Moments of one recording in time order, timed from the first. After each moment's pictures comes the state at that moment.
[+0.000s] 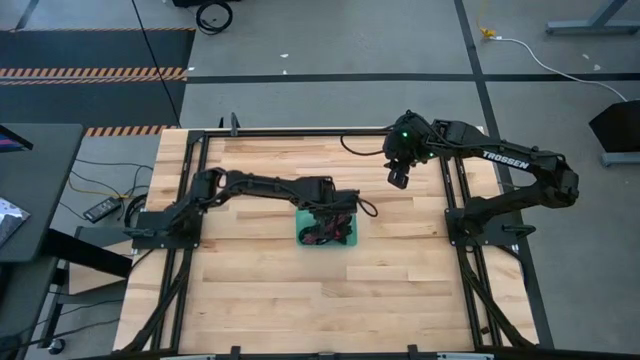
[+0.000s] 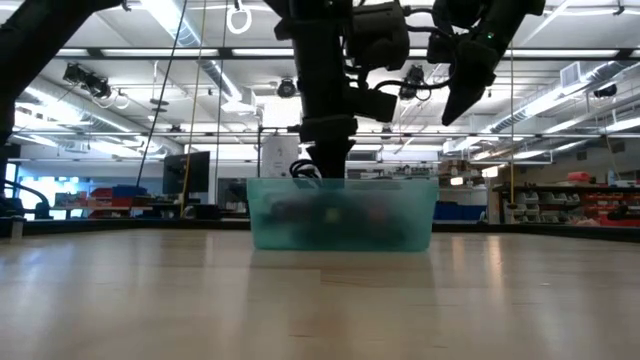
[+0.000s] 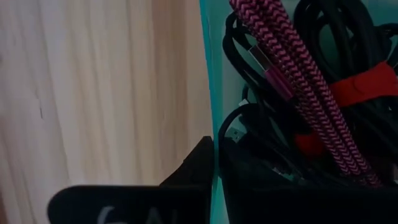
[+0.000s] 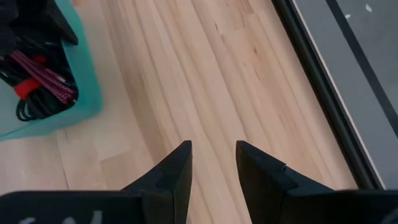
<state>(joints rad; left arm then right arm) 0.02 2.18 1.81 -0.95 -0.28 0.10 -0.47 1.20 1.10 -0.89 0.00 -0.12</state>
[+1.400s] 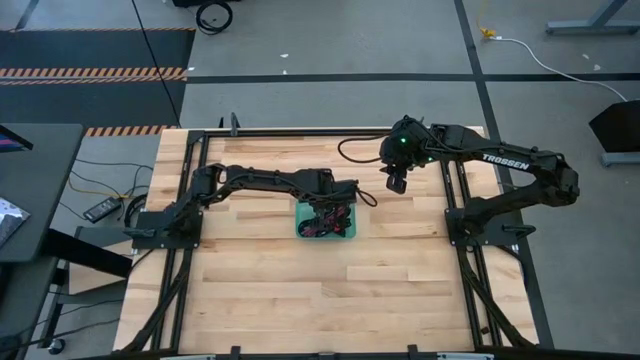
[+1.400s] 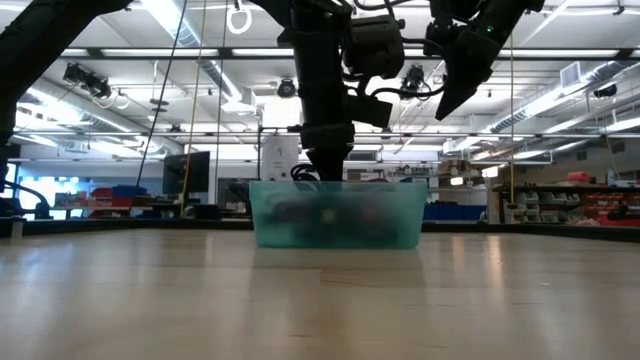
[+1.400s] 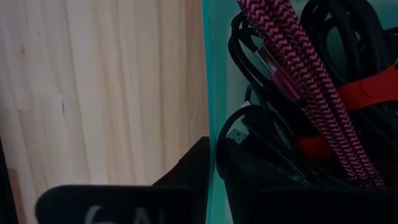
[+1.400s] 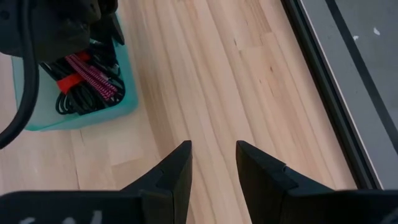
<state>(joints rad) 0.07 2.18 1.80 -0.94 -0.29 0.14 -0.41 1.20 1.10 -0.86 0.00 -0.13</state>
